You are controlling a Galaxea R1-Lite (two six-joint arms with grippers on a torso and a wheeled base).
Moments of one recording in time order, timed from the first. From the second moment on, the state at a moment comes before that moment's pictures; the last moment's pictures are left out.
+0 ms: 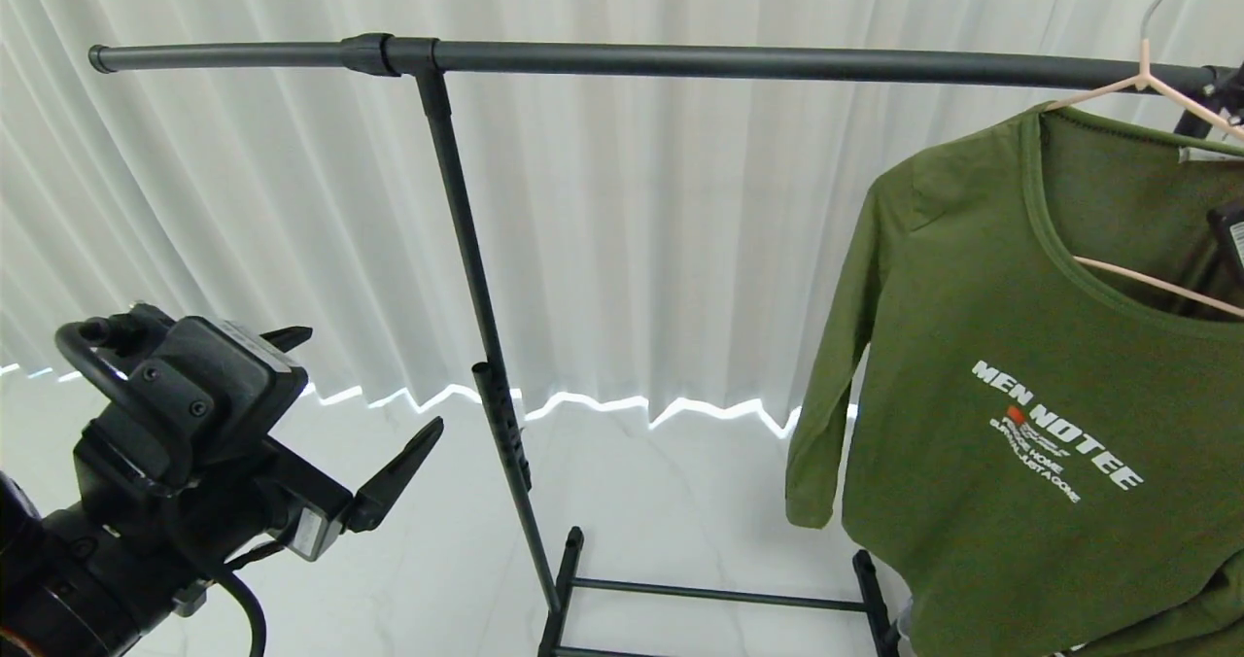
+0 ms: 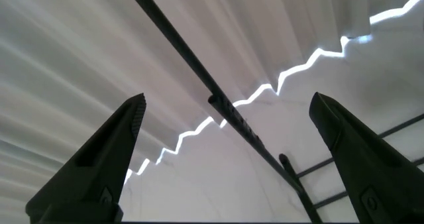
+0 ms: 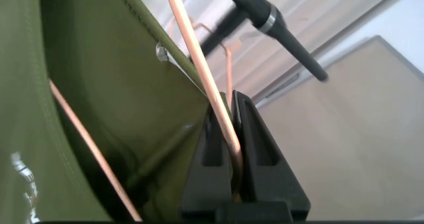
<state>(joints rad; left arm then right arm) -0.52 1.18 -0.37 -0.71 0.23 0.59 0.53 1.24 -0.96 -0.41 -0.87 -0.72</state>
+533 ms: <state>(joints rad) -0.53 1.18 -0.38 -0.71 0.23 0.60 0.49 1.30 -0.96 -0.42 -0.87 -0.67</state>
